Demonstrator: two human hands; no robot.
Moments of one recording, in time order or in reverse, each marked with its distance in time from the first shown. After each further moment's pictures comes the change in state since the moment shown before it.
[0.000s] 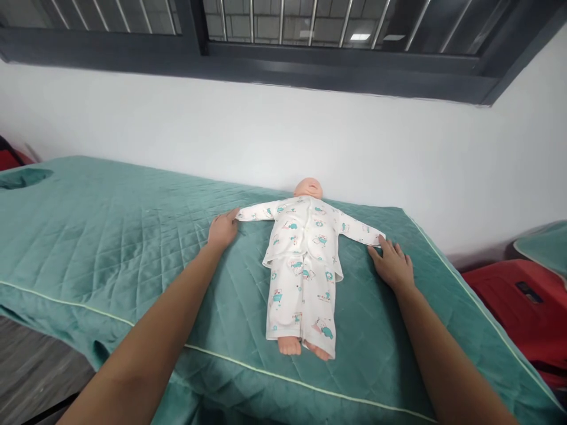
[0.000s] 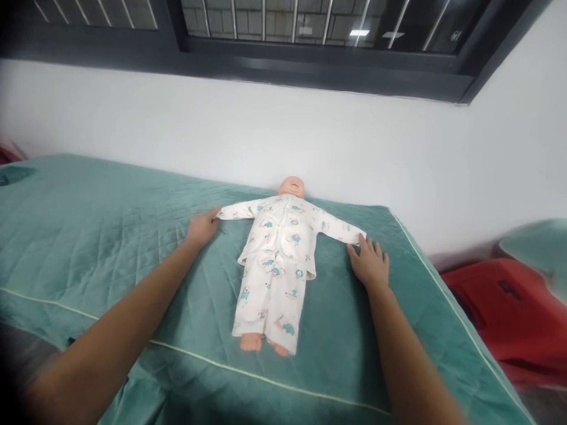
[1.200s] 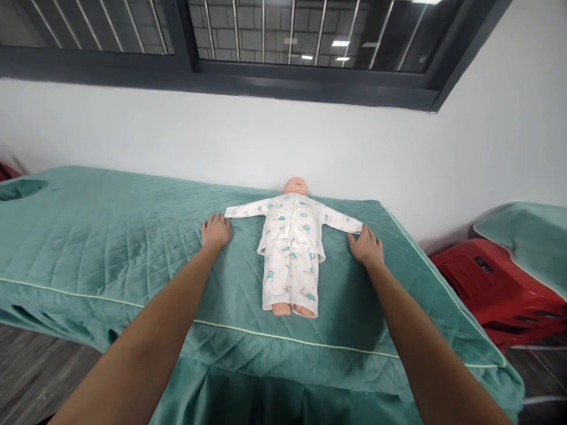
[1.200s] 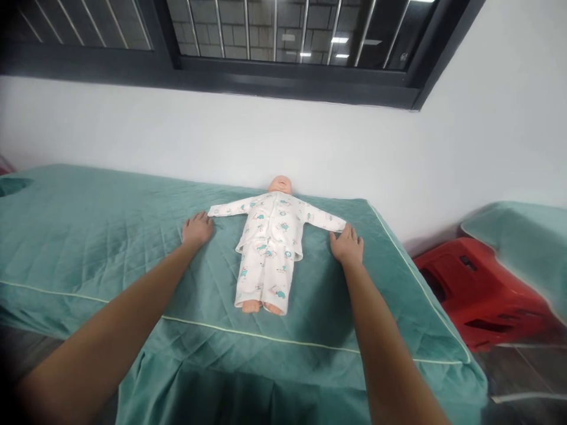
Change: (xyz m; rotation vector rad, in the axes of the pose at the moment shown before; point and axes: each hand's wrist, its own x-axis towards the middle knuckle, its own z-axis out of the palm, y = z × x) left_hand -0.018 -0.009 0.010 0.146 0.007 -0.128; right_hand -0.002 -0.008 0.005 0.015 0.004 0.052
